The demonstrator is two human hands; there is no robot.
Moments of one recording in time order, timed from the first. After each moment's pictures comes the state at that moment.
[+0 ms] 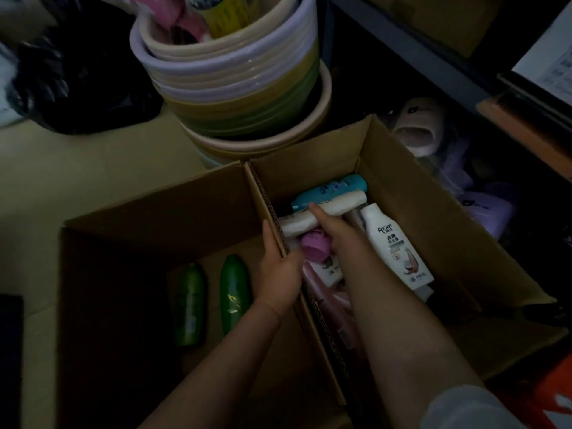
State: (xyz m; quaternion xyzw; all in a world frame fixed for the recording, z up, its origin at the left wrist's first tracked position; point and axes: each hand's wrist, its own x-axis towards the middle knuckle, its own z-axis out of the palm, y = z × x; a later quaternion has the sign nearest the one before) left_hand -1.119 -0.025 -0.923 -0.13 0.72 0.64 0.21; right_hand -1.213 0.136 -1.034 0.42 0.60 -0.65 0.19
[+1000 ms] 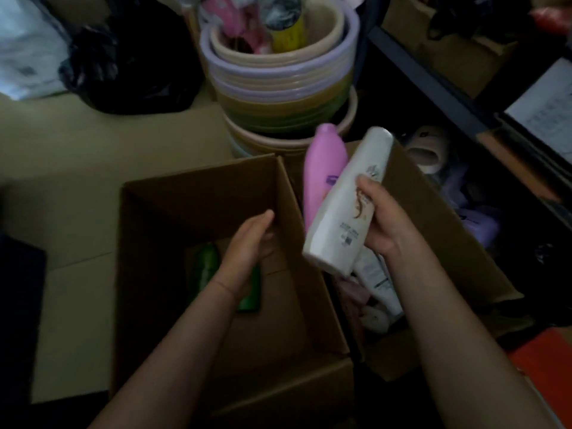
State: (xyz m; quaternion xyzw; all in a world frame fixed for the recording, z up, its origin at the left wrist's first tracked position) left_hand -1.106 -0.116 -0.874 -0.17 0.62 0.73 0.20; right_hand -1.114 0.096 -0.820 0.17 0.45 -0.86 0.16
